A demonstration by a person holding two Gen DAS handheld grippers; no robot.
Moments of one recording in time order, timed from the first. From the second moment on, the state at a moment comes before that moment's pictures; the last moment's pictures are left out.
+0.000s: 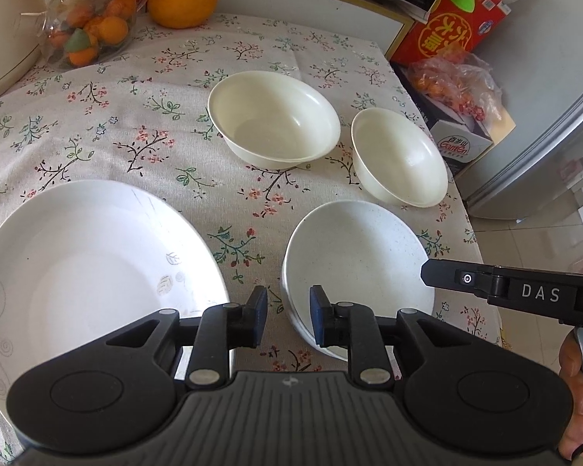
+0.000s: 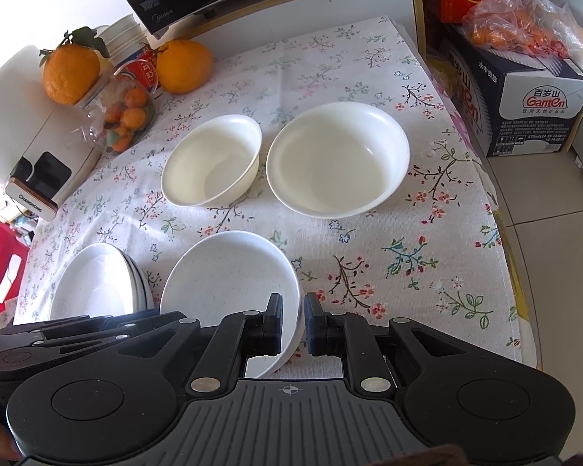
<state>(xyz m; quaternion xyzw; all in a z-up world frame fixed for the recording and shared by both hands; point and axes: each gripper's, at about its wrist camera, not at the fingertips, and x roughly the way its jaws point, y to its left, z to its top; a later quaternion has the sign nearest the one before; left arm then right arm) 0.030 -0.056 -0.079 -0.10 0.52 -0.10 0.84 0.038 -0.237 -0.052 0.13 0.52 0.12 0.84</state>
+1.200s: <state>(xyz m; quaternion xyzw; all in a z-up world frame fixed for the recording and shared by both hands) 0.097 -0.087 -0.060 -0.20 0.46 -0.15 0.85 0.078 -0.305 -0.063 0.32 0.47 -0.04 0.82</state>
